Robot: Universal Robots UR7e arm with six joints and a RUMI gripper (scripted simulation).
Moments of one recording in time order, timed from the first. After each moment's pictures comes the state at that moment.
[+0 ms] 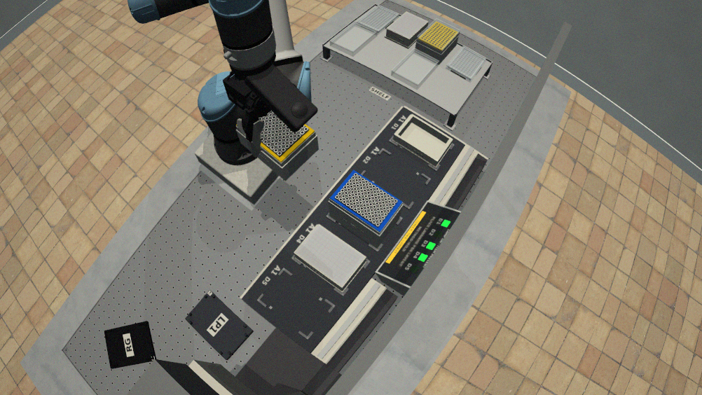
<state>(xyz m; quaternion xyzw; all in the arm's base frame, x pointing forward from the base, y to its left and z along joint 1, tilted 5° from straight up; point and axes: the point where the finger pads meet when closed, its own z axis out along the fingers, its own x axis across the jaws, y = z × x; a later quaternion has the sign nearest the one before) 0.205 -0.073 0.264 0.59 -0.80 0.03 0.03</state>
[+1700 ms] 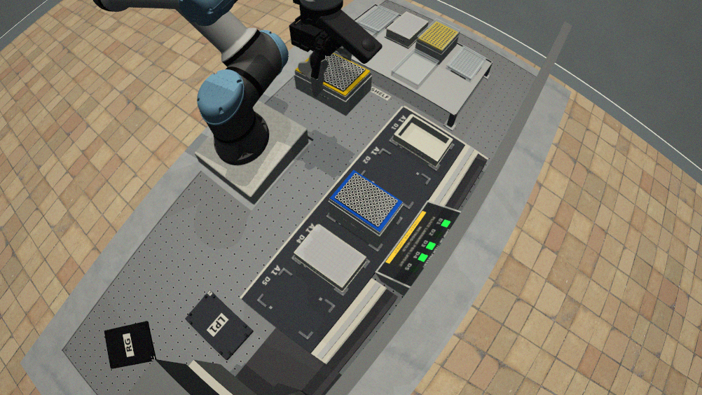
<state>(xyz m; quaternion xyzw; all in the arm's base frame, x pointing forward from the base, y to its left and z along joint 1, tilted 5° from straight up) 0.238 0.094 0.250 0.63 -0.78 0.02 0.03</state>
